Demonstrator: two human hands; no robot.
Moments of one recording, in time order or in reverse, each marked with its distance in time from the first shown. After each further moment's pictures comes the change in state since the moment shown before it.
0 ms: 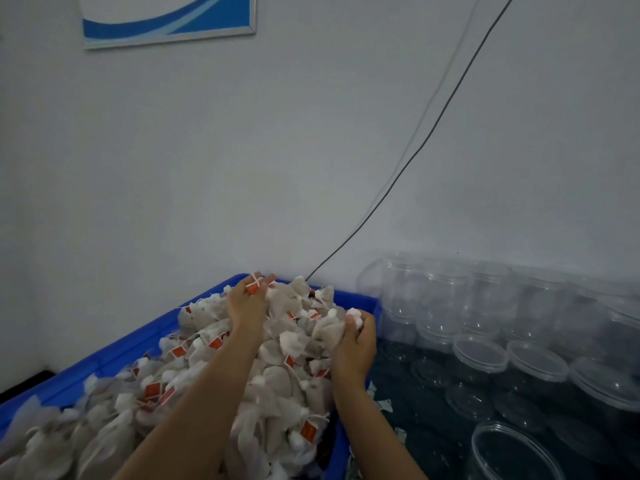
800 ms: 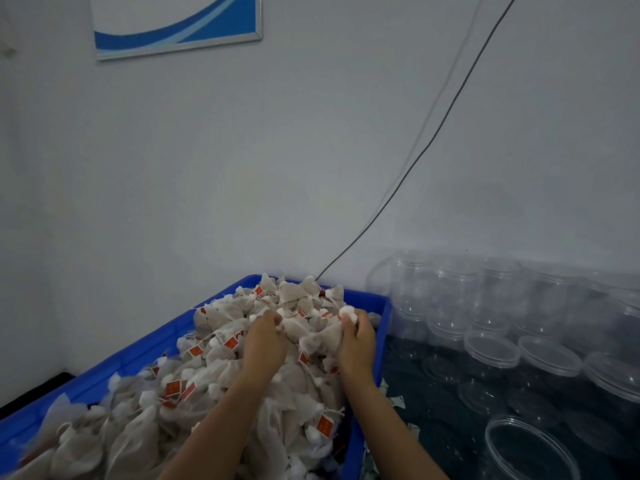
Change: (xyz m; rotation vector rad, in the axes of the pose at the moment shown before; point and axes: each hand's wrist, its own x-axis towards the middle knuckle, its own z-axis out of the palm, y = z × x) left_hand -0.038 -0.027 -0.033 0.698 -0.298 0.209; right_hand -0.007 -0.005 0.005 -0.108 -0.211 0.005
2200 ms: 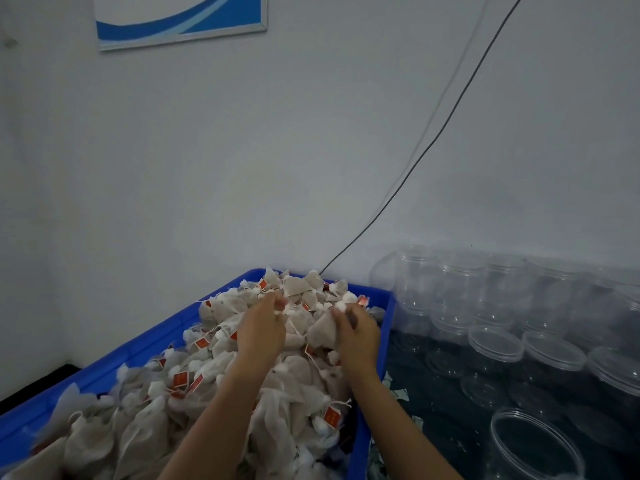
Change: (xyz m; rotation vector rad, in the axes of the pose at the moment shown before) left_hand -0.007 0.011 -0.025 0.001 0.061 0.090; right_hand -0.005 0.002 0.001 -0.048 -0.057 -0.182
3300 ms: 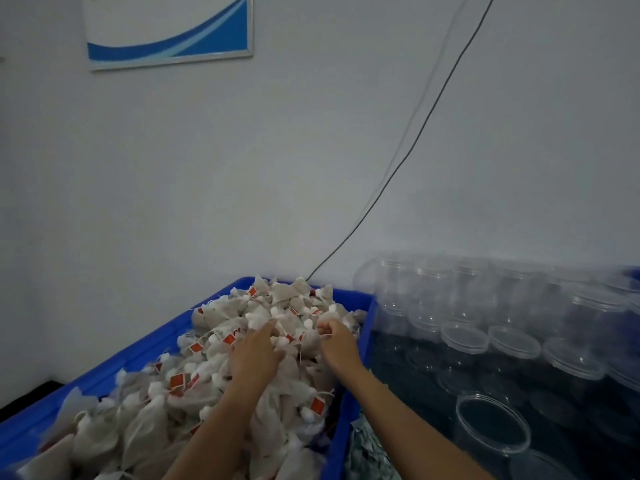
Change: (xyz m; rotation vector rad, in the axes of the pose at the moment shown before) left_hand -0.037 0.000 0.000 0.309 -0.224 -0.053; right_hand -0.009 -0.012 -0.018 -0.358 -0.337 0.149
